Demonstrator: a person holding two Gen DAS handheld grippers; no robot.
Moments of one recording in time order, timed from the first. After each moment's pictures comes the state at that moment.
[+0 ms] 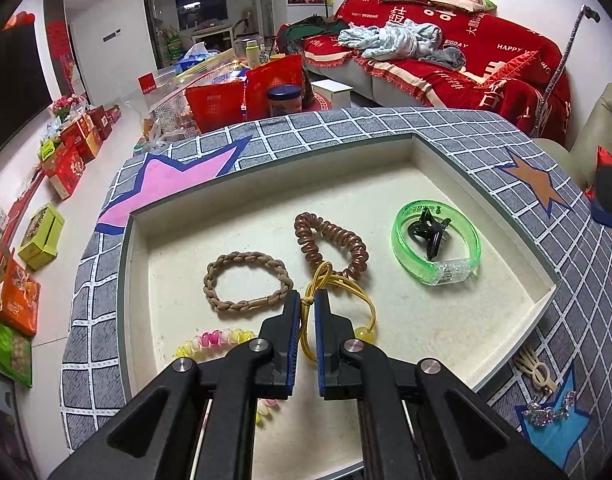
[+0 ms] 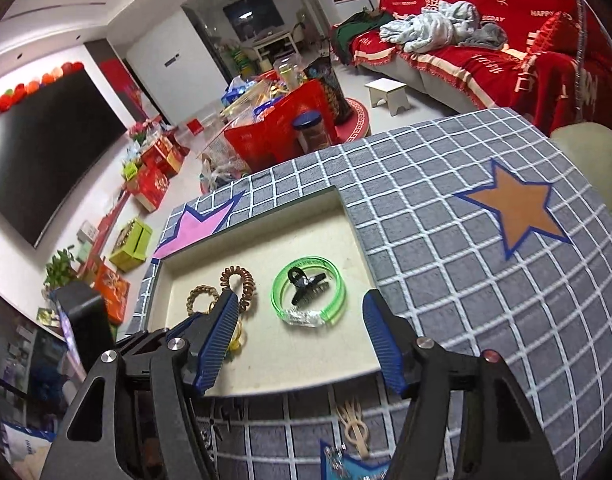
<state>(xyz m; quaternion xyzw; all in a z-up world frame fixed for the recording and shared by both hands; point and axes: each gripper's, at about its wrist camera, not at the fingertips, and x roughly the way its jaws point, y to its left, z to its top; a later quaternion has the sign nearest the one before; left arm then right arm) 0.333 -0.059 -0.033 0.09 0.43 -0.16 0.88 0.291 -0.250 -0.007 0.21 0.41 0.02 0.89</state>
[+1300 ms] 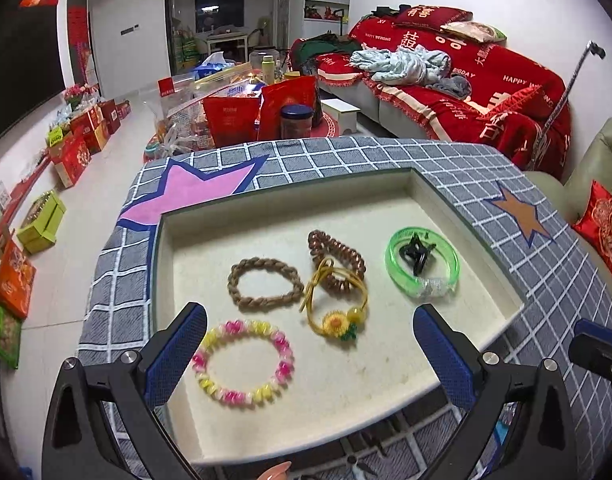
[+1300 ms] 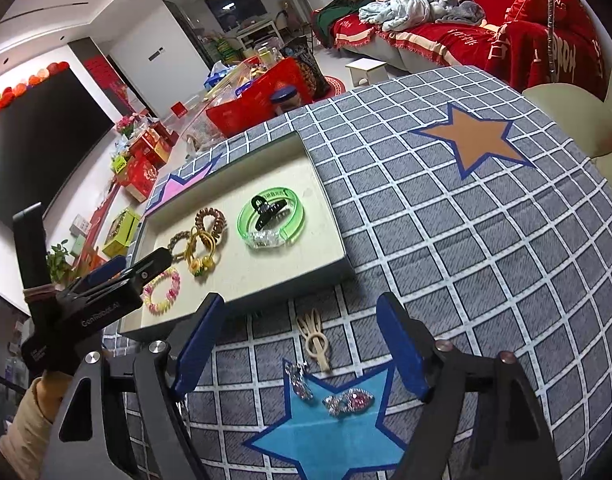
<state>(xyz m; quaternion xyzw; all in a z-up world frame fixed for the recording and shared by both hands) 0.346 -0.051 -0.050 0.05 0.41 -0.15 0.90 0.232 -0.257 -0.038 0.21 0.44 0.00 0.87</state>
